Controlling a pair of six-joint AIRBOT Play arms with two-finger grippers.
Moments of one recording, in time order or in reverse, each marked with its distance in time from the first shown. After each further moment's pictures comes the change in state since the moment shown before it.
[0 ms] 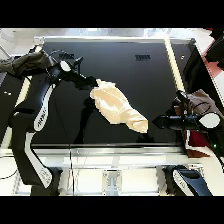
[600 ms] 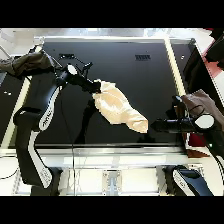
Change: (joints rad) left arm -0.045 -0.024 0.000 -0.064 -0.051 0.068; right arm 0.000 -0.050 -0.077 0.010 -0.002 -0.012
